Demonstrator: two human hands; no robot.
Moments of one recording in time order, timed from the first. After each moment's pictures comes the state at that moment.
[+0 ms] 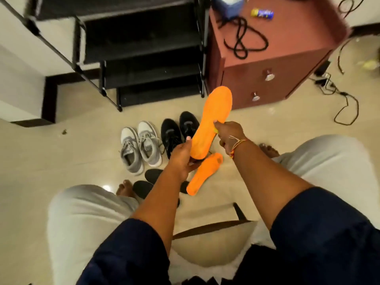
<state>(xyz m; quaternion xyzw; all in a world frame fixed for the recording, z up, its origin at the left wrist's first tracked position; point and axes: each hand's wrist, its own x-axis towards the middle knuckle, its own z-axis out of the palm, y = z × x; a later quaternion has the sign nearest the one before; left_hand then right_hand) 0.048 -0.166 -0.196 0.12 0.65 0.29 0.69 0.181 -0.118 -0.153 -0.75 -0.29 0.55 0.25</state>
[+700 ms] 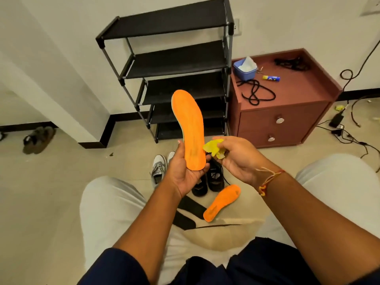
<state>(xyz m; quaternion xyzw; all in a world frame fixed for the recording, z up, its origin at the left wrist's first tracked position) 0.022 -0.263 -0.046 0.13 0.45 0.52 0.71 0.180 -0.235 -0.014 -0.43 -0.29 0.75 0.41</state>
